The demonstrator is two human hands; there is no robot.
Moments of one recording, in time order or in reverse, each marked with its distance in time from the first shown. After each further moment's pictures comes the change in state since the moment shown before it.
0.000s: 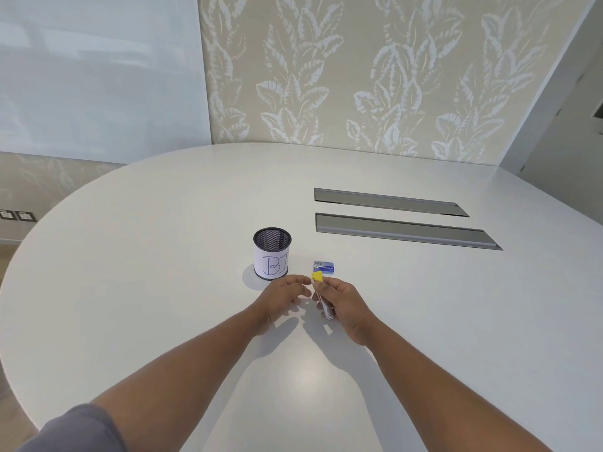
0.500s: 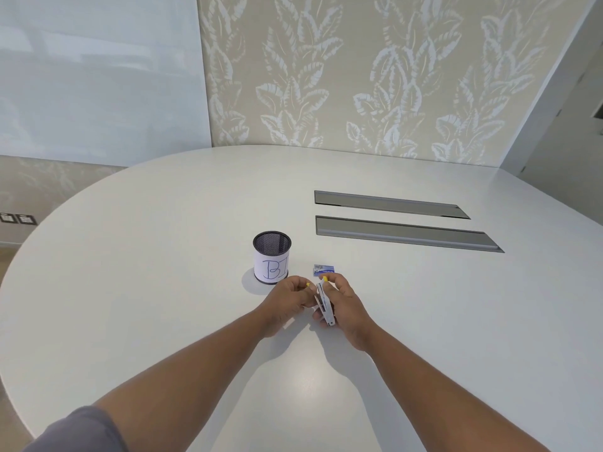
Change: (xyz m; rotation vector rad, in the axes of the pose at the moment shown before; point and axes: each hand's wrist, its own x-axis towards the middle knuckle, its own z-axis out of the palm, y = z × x) left_hand 0.009 0.000 0.013 -0.107 -0.015 0.080; right_hand 0.001 0.002 0.002 -0.049 0.051 -0.004
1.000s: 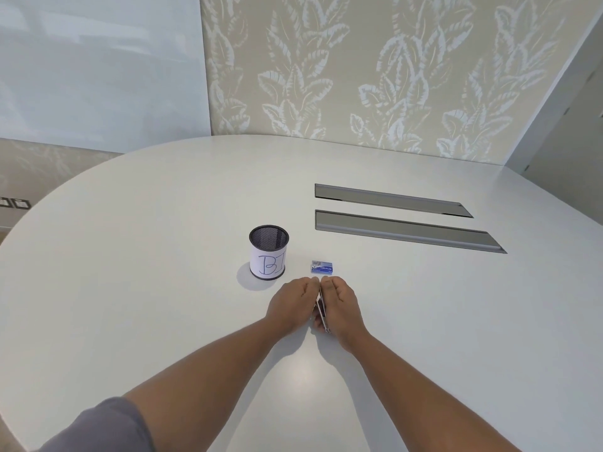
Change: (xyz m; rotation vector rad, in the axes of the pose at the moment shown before) left_hand 0.014 -0.014 0.026 0.629 0.253 0.128; right_hand 0.008 0.017 0.007 -0.077 0.167 -0.097
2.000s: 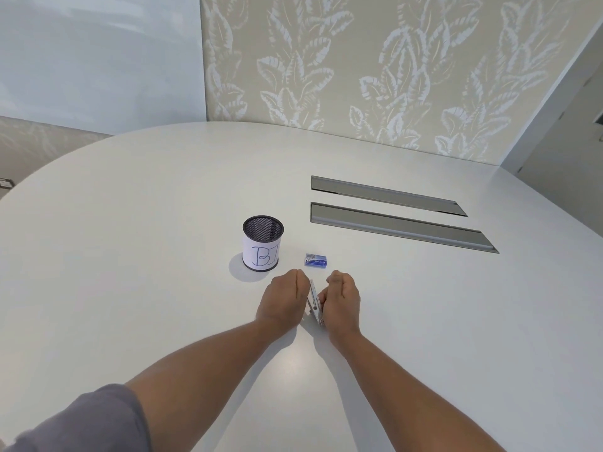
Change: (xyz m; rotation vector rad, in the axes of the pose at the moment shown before) left_hand -0.005 -0.009 0.010 -0.004 0.187 0.092; right_hand 0.000 0.007 -0.002 -0.083 0.319 -0.031
